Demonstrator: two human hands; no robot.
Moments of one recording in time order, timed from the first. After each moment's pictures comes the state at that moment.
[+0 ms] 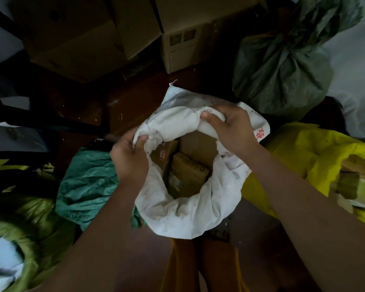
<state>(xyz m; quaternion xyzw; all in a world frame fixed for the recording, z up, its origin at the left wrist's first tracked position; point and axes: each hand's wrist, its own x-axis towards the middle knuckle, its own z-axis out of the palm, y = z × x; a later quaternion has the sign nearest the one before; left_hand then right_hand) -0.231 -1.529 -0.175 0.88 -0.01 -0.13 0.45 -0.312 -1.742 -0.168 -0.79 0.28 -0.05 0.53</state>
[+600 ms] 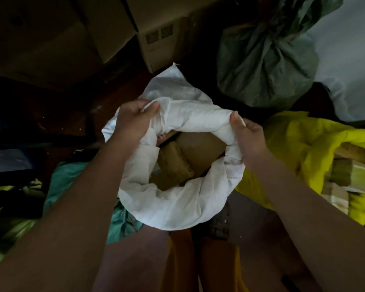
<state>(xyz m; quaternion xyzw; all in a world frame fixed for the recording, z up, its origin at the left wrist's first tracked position) -0.174 -1.615 -0.171 0.81 -0.01 -0.36 0.46 -0.356 -1.769 -0.200 -0.49 0.56 -0.07 0.66</state>
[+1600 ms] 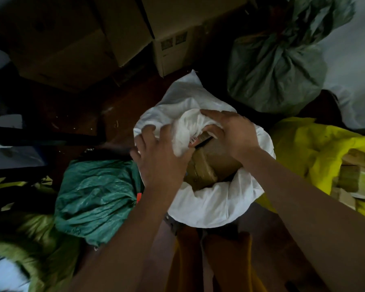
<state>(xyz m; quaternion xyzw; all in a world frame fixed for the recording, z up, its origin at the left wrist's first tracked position) -0.248 -1.584 -0.147 0.96 -0.19 -0.18 0.08 -0.315 -1.759 -0.192 -0.93 0.23 0.05 0.29</state>
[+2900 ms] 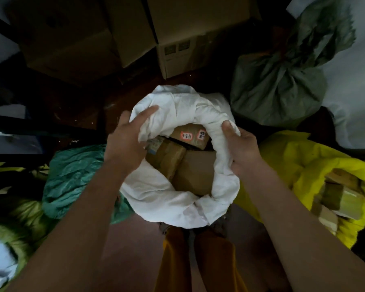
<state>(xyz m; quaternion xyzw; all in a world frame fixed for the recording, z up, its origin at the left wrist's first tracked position) -0.187 -1.568 -0.134 0.93 -0.25 -0.21 0.17 -0.327 -1.767 -0.171 -0.48 0.58 -0.02 0.66</state>
